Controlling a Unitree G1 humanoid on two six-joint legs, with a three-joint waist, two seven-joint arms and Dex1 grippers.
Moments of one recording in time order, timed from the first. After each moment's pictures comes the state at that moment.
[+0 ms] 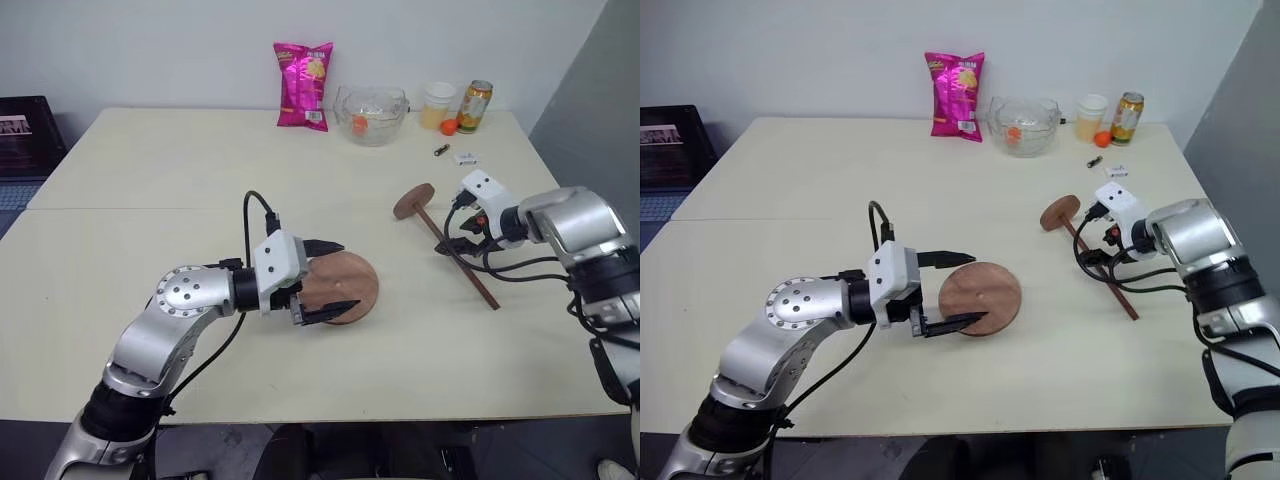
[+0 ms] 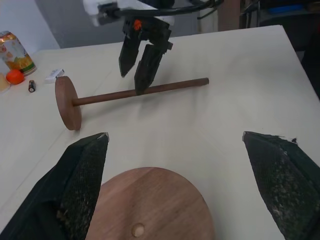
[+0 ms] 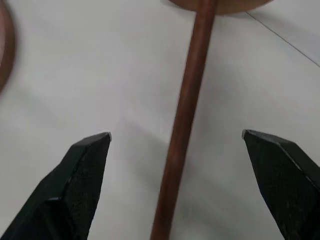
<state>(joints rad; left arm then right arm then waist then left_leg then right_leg) -0.35 0.62 -0.16 -0.43 -0.37 0.39 -0.90 -1.07 -0.71 0.42 0.54 0.10 1.00 0.94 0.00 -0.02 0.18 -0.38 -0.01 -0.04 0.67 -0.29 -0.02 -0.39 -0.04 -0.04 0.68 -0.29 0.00</state>
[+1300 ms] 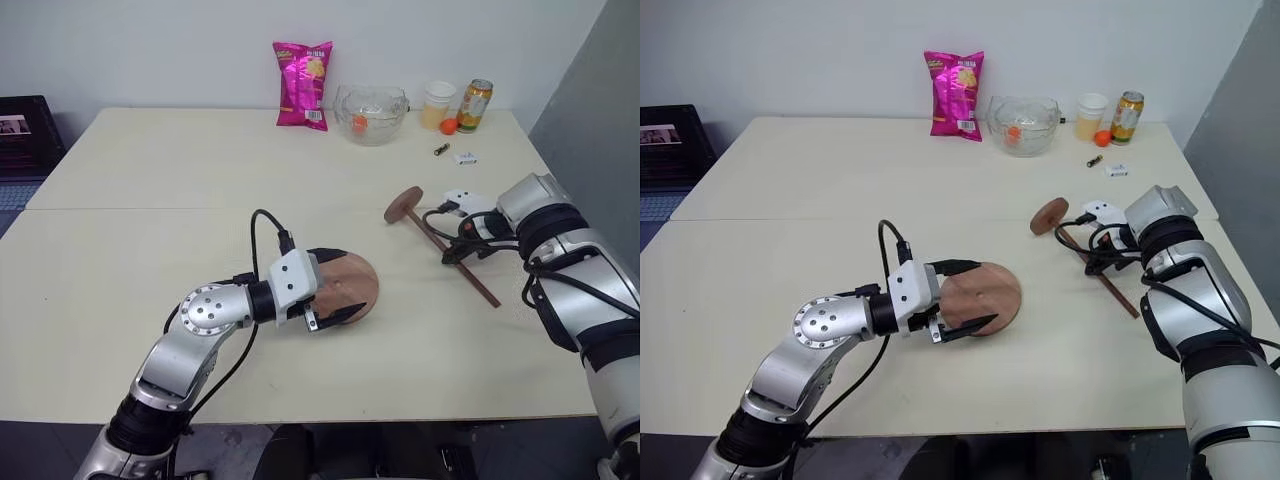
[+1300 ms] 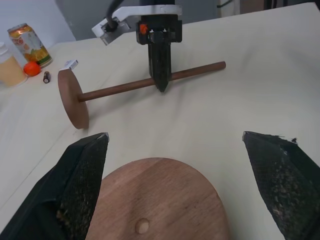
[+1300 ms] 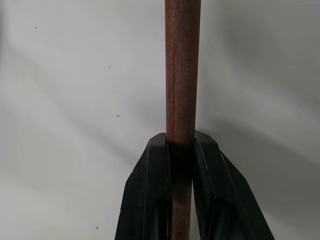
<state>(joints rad) -0.28 0.57 -0.20 -0.41 -0.23 0.29 -0.85 -1.32 -0.51 0.44 1.17 -0.21 0.89 1.30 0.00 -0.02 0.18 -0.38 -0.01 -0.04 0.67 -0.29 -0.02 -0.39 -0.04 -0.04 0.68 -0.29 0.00</state>
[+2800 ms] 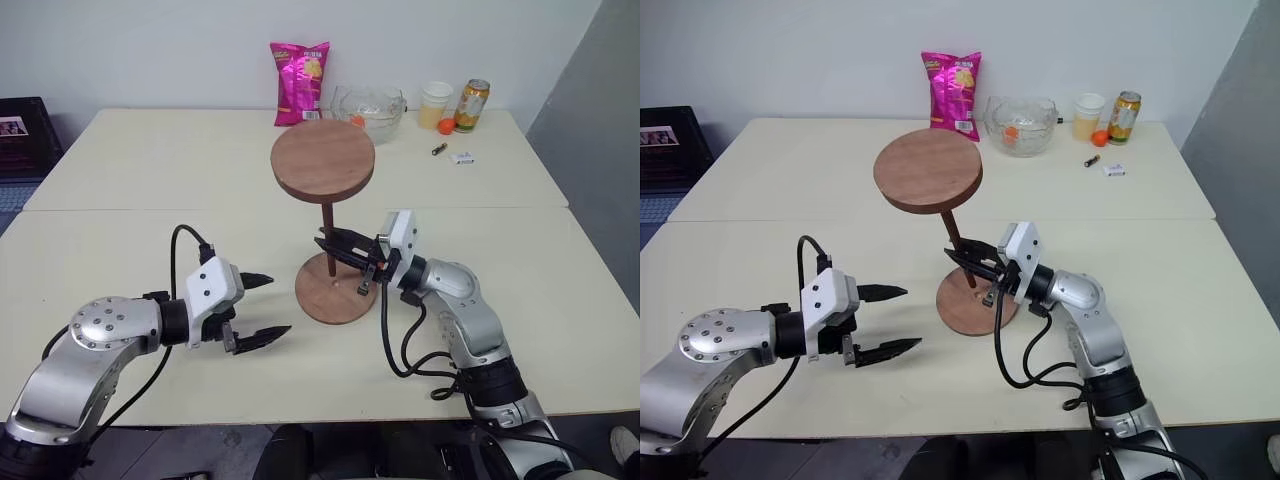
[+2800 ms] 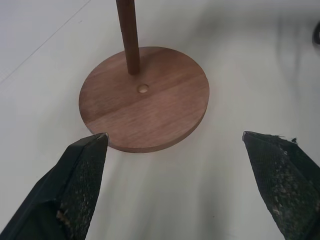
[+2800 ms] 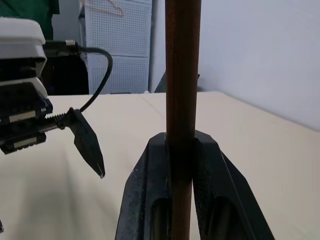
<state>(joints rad) -0.04 0.88 0.10 -0.49 -0.44 0.49 -0.97 -0.46 -0.14 0.18 -0.04 0.22 0.09 0.84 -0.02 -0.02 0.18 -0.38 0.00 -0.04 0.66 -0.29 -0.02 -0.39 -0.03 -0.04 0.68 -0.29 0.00</state>
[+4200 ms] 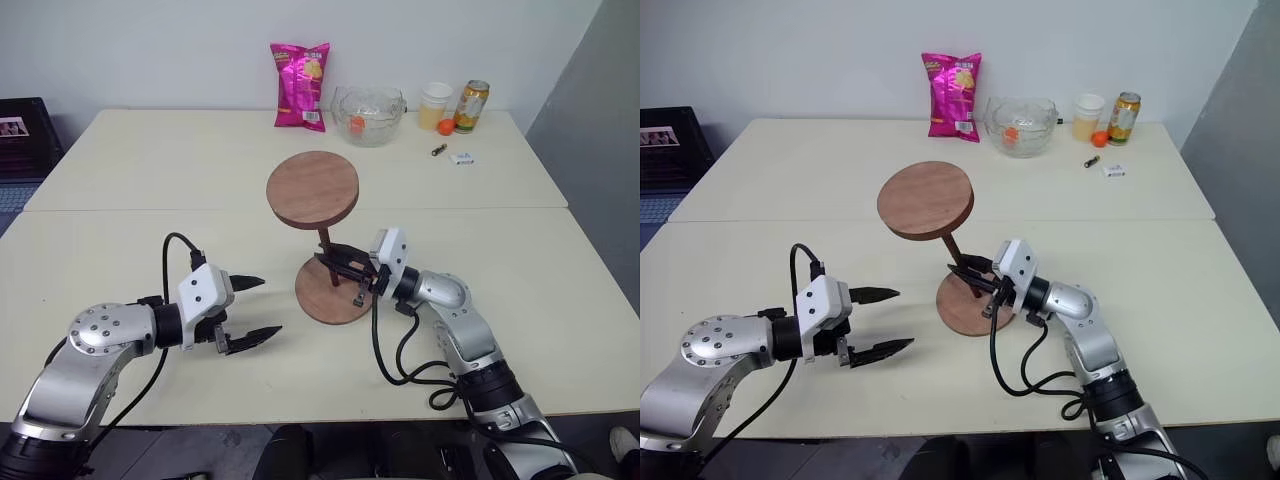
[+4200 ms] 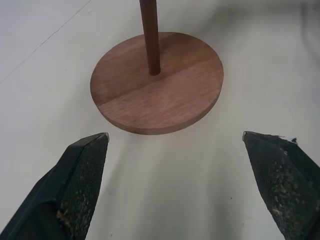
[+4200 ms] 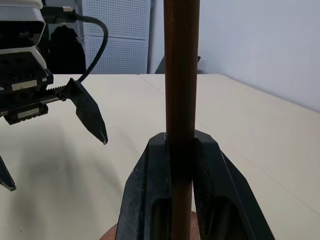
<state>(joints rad) -0.01 0.86 0.10 -0.36 -0.39 0.32 -1.01 -0.44 -0.16 0.24 0.06 0.18 0.01 0.82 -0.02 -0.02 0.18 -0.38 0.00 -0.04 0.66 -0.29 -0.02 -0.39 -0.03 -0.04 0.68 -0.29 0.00</state>
